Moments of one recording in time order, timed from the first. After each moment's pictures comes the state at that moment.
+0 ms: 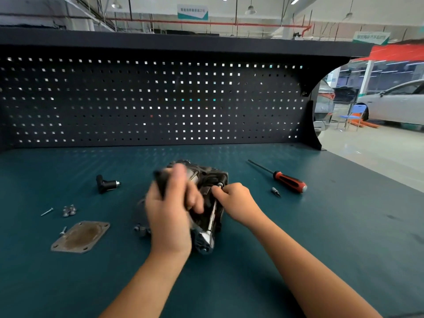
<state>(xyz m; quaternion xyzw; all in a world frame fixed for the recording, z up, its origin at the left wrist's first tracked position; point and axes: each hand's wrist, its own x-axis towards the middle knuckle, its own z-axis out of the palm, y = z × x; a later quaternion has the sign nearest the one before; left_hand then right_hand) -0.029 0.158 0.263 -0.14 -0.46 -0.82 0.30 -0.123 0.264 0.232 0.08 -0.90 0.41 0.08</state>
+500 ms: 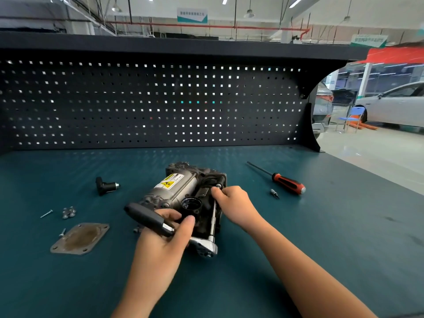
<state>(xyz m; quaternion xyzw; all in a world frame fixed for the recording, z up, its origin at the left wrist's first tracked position) -0.017 0.125 0.214 -0.01 -0.73 -0.64 0.25 -0.118 0.262 0.233 0.09 -0.89 0.44 0.09</state>
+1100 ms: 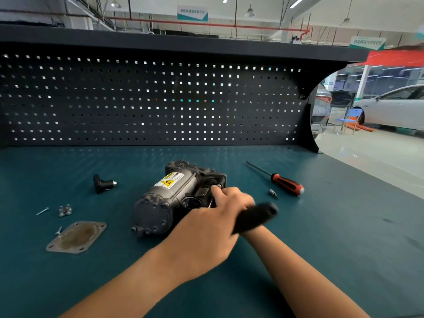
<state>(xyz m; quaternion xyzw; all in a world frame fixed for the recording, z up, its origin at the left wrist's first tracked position) -0.022 0.153 0.254 -0.35 -0.86 -0.28 0.22 -0.115 0.260 0.233 0.05 -0.87 0.48 0.03</state>
